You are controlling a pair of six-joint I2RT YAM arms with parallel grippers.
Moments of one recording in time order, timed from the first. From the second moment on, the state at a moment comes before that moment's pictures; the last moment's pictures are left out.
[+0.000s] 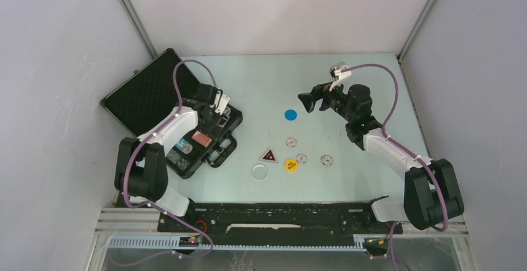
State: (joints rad) left arm -0.24 1.54 1.05 -0.68 -0.16 0.29; right arm 0.32 1.34 0.77 0.48 -0.35 0.16
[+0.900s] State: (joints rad) left arm -0.28 1.55 1.19 -0.73 -0.32 -0.38; right arm 0.34 1.34 0.77 0.49 -0.33 0.15
